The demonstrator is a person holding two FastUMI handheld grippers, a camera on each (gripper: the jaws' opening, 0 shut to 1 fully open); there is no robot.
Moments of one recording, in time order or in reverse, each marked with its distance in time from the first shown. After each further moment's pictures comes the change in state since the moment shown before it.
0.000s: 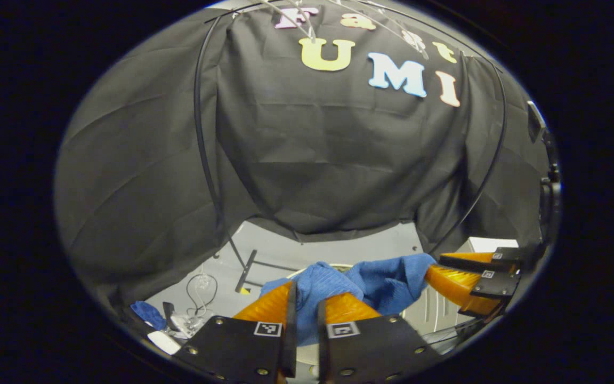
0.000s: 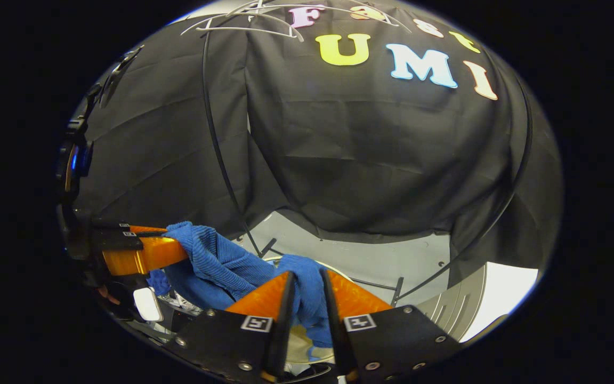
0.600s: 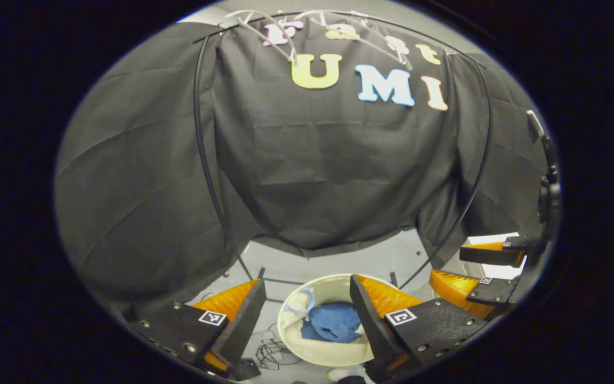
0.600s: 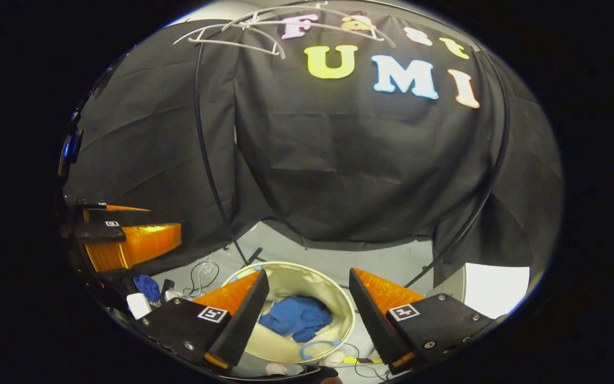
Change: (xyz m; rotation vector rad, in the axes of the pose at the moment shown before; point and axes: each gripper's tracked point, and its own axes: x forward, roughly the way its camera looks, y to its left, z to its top) left arm -0.058 -0.001 0.075 0.082 -0.187 -0.028; right arm -0.049 -0.019 0.030 0.017 -0.108 -0.113
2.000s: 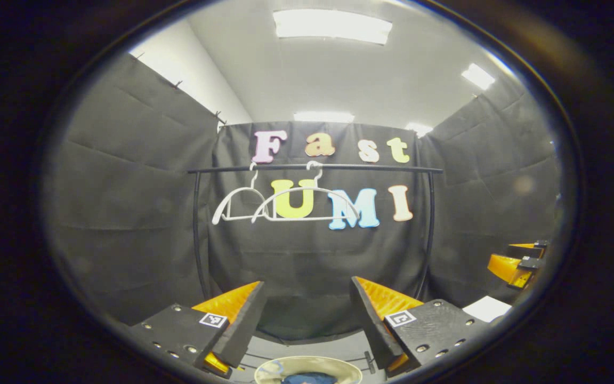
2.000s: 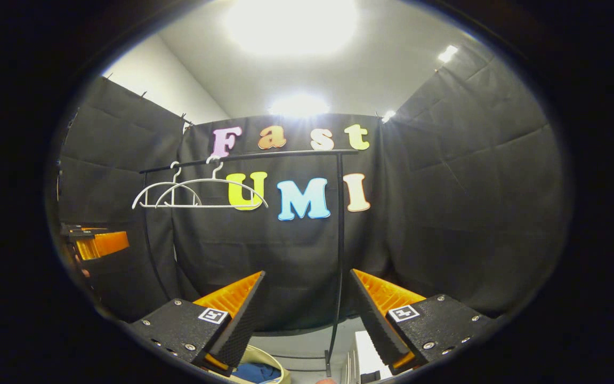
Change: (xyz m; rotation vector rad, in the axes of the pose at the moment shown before) left arm -0.266 -0.104 0.227 0.003 -0.595 -0.026; right arm -0.307 -0.179 0.140 0.111 -0.610 -0.343
